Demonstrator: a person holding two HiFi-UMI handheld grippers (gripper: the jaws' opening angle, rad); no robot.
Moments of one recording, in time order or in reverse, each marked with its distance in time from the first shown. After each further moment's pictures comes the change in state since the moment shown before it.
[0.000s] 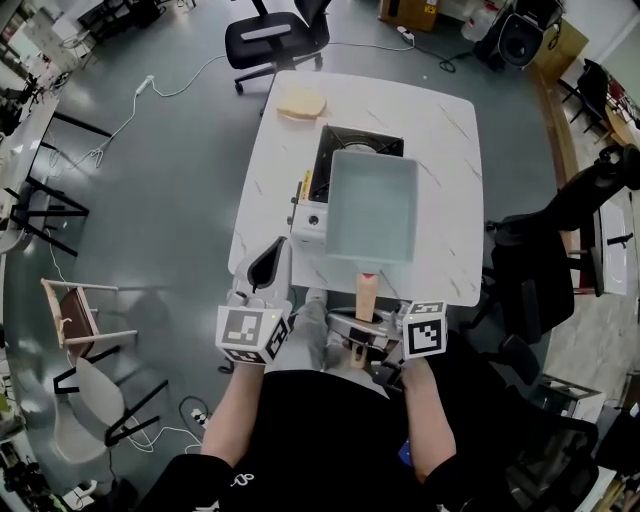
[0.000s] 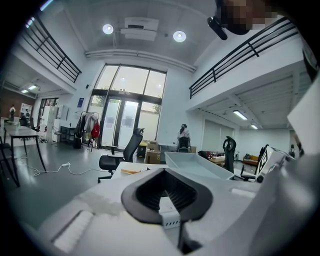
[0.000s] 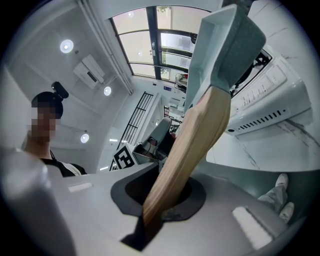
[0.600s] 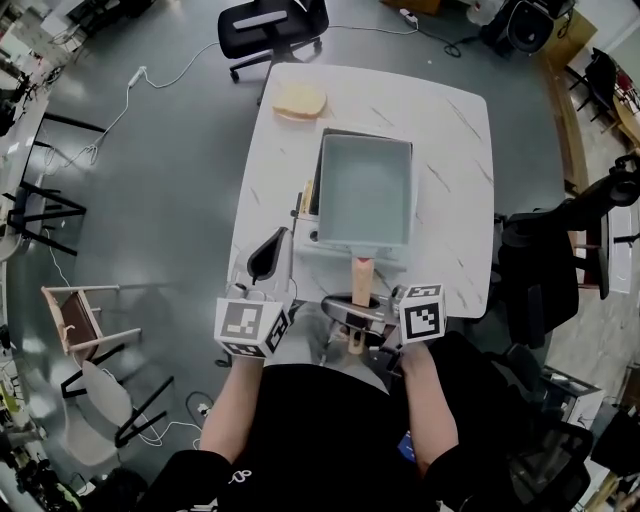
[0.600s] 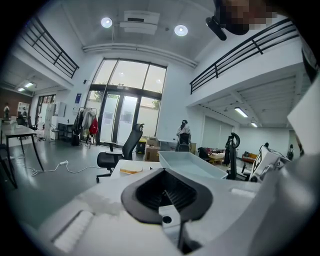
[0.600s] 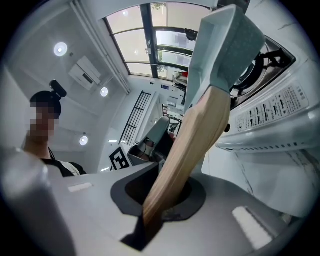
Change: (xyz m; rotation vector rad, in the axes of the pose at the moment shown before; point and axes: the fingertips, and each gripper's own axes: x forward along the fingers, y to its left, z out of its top) left arm 0.065 0.030 0.001 -0.003 0.047 -0.018; right arm 0.024 -0.042 0.063 0.033 0.020 0.003
